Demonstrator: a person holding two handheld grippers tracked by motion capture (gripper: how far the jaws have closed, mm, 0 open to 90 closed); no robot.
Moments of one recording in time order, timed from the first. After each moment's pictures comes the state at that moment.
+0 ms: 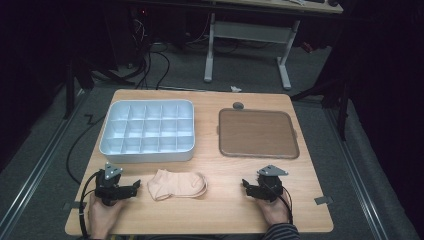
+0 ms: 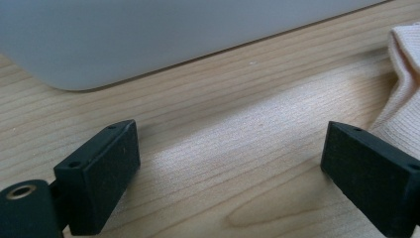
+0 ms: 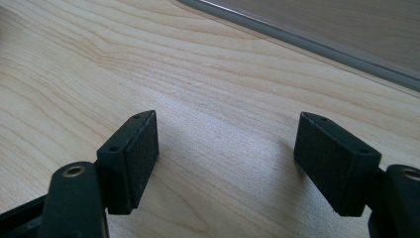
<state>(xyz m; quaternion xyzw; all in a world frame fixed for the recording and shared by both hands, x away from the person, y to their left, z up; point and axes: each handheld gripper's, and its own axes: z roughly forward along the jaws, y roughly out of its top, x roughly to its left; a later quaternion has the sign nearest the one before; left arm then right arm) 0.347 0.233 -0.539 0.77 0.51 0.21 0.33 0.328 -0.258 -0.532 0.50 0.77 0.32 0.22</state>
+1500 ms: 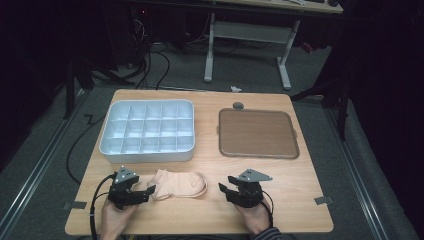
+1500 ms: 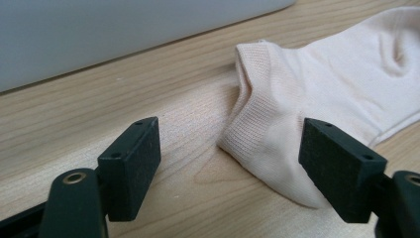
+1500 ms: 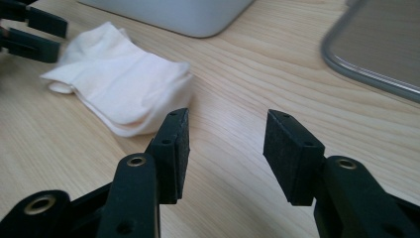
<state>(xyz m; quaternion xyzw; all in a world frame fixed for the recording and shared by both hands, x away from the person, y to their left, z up) 0.331 0.195 -0.528 0.79 0.46 0.13 0.39 0.303 -0.188 -0.500 0.44 0.78 0.42 0.15</state>
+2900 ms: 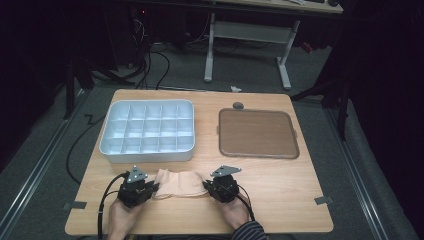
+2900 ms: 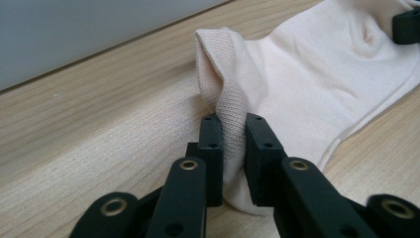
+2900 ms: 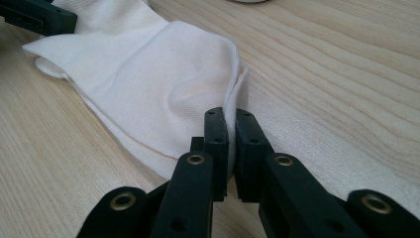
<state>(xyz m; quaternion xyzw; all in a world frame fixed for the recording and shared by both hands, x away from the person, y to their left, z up) 0.333 0.172 -0.527 0.82 0.43 0.11 0.37 0.333 -0.132 -0.525 0.42 0.82 0.37 0.11</state>
